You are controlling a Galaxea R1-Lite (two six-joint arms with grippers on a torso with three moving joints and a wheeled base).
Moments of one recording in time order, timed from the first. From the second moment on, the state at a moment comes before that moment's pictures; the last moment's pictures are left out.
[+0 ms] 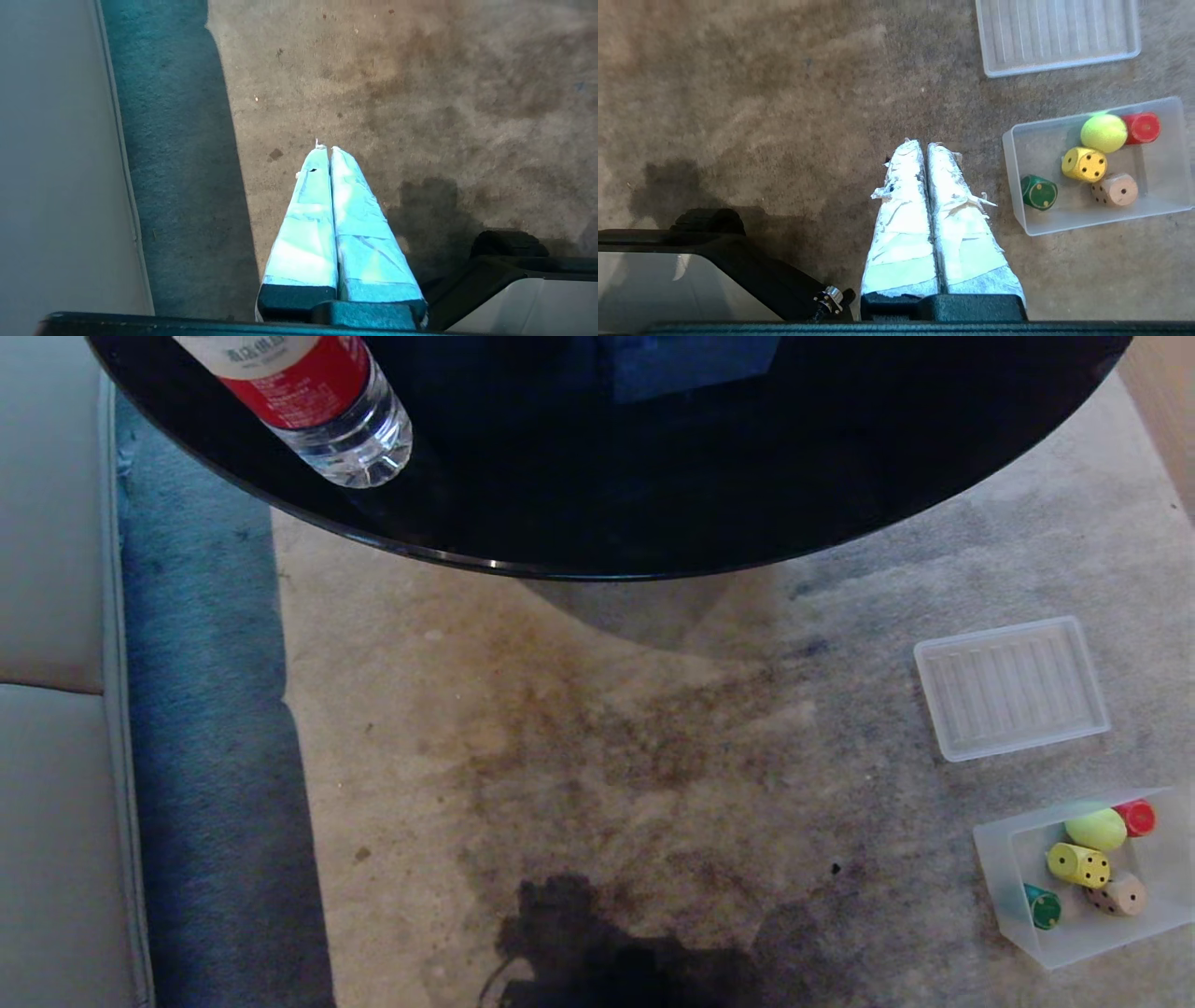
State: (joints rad) left arm 0.00 0.00 0.00 0.00 0.00 -0.01; right arm 0.01 0.00 0.00 0.00 0.01 -0.03
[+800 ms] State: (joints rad) left arm 0.00 0.00 0.00 0.00 0.00 -0.01; right arm 0.01 0.00 0.00 0.00 0.01 -0.03
